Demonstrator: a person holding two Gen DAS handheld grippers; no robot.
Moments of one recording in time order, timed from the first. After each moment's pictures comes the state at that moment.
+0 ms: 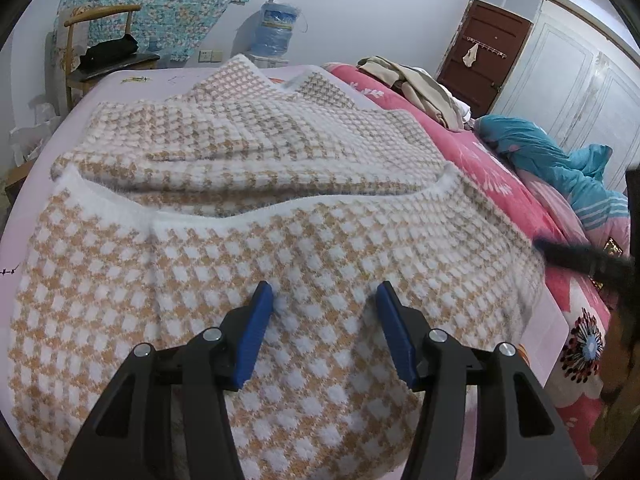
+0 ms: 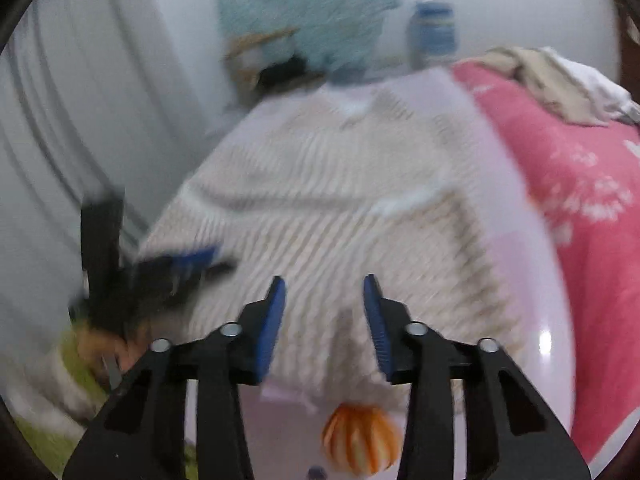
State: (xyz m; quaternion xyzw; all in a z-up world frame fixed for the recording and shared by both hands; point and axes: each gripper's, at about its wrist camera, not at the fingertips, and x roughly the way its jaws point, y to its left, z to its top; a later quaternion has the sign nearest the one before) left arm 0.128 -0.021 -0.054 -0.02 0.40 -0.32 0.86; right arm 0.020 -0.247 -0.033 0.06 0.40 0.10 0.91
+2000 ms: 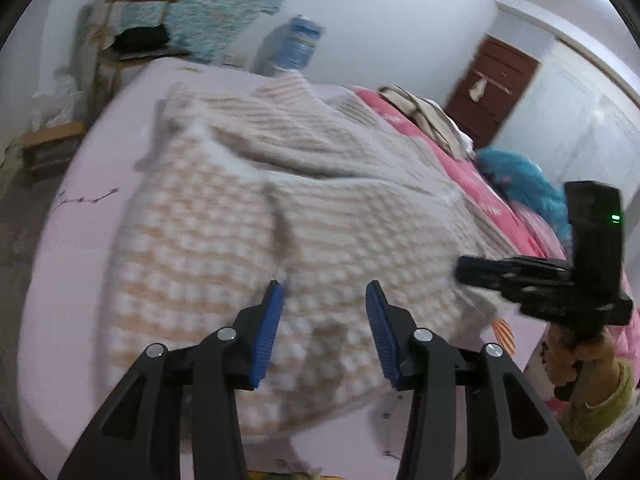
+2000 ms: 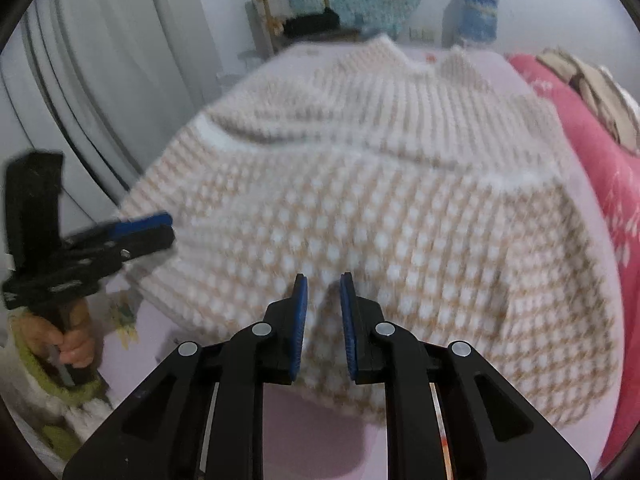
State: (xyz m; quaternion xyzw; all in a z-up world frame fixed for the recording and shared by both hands) left arm 0.100 0.091 -0.056 -0.10 0.39 -0.31 0.86; right arm 0.072 -0.177 -0.056 0.01 0.43 0.13 0.90
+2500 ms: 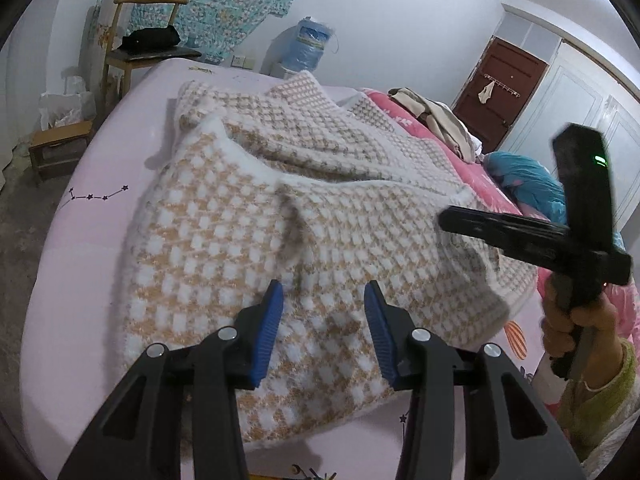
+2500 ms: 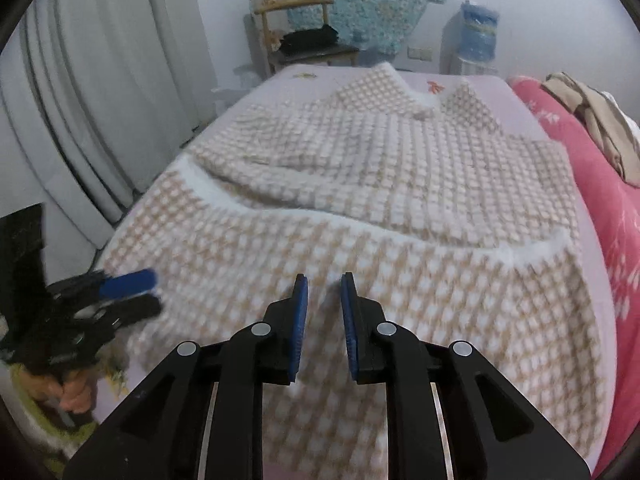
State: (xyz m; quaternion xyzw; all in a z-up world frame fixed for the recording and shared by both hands) left arm 0.102 0.087 -0.060 -0.09 0.39 -0.30 0.87; right arm 0.121 -0.167 -0.055 -0.01 0.41 0.11 0.90
